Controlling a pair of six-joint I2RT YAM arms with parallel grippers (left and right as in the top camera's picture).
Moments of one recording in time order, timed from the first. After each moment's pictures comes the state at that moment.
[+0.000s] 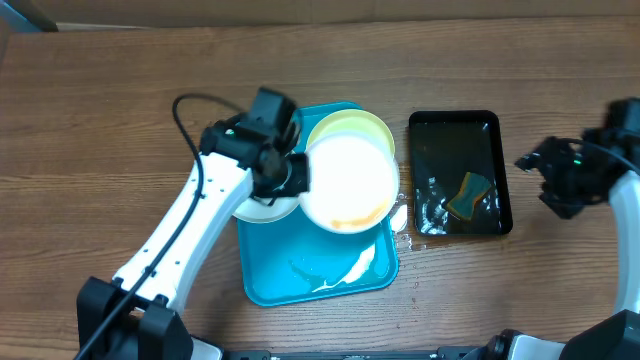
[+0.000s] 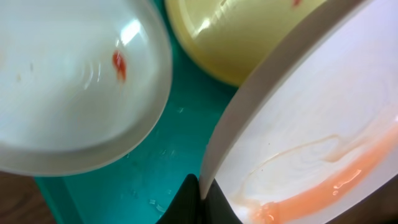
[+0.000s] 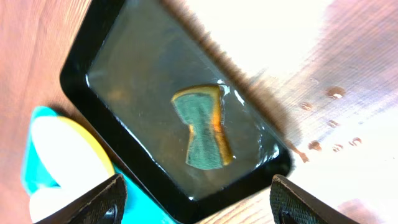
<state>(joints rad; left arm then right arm) -0.40 1.61 1.36 -1.04 0.17 -0.42 -0.37 1.46 1.23 -1.09 -0.33 0.52</state>
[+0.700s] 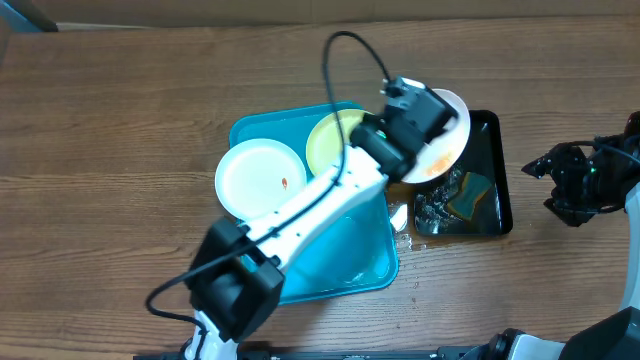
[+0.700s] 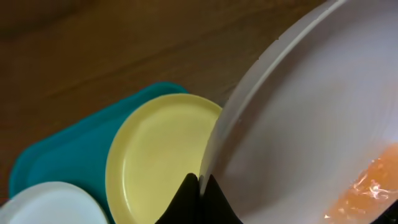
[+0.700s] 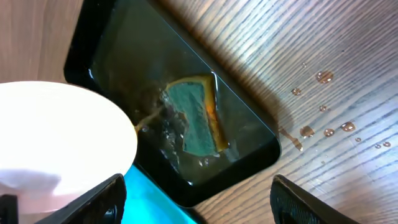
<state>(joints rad) -0.85 2.01 1.76 -0.76 -0.54 -0.39 -0.44 1.47 1.23 -1.14 -0.40 0.45</state>
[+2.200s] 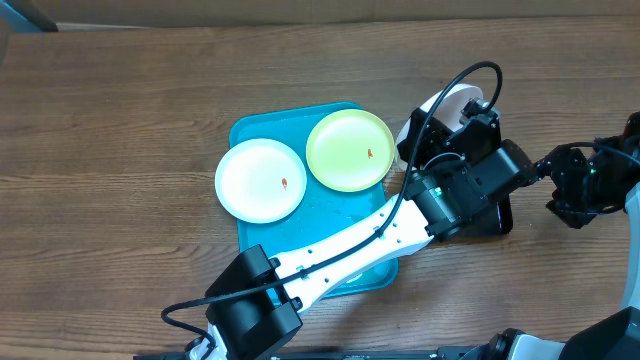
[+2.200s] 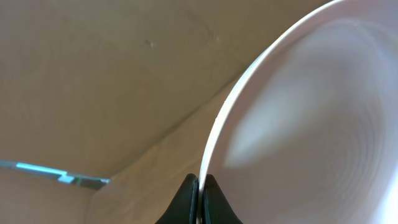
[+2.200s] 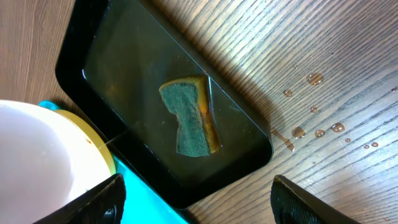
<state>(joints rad) -1.07 2.01 1.79 -0.57 -1.13 0.05 -0.44 1.47 1.23 -1.15 -0.38 0.44</state>
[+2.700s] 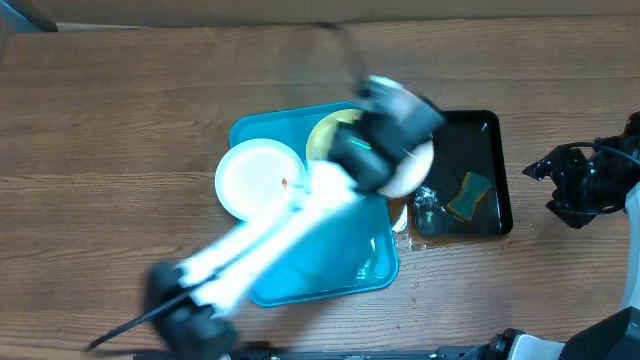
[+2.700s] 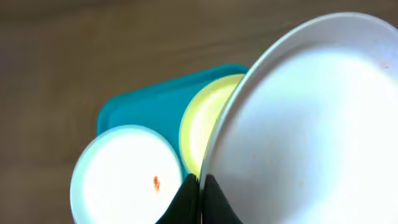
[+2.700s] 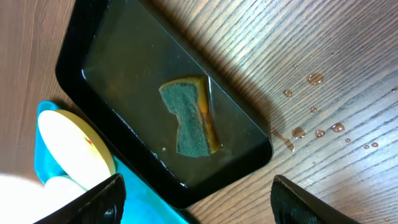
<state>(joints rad) -0.83 1.81 1.79 -1.09 -0.63 -0.58 -0.44 1.47 1.23 -1.15 -0.38 0.44</state>
